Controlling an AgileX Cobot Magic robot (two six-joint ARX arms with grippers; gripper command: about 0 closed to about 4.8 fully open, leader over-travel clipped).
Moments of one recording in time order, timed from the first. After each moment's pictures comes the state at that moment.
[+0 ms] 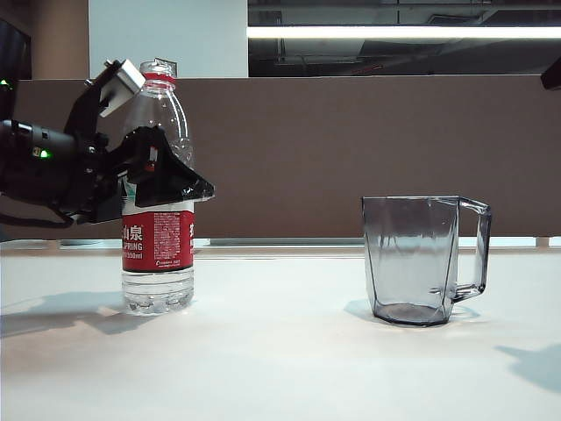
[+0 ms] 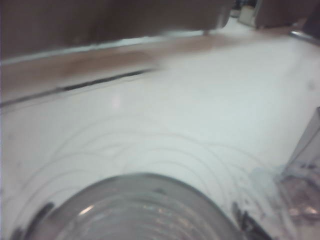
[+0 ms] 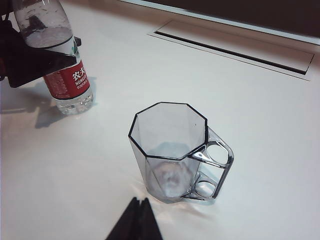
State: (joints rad) left arm -0.34 1.58 0.42 1.00 0.44 -0.04; right arm 0.51 0.27 0.38 -0.41 -0.08 -0.02
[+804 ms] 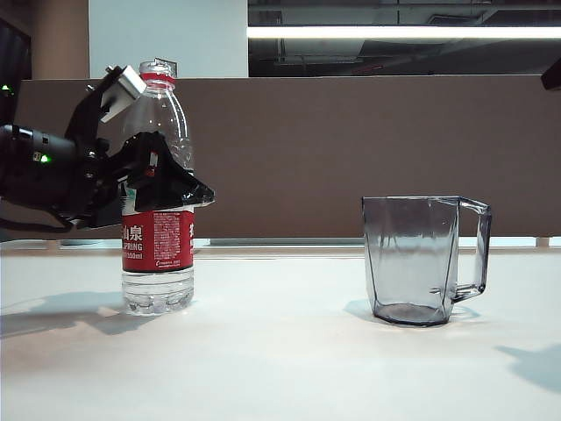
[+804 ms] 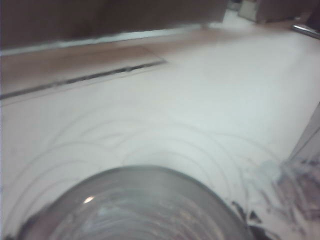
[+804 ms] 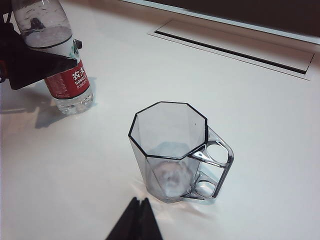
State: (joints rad) left arm -0.34 1.60 0.42 1.00 0.44 -0.04; right arm 0.51 0.27 0.38 -0.41 -0.08 -0.02
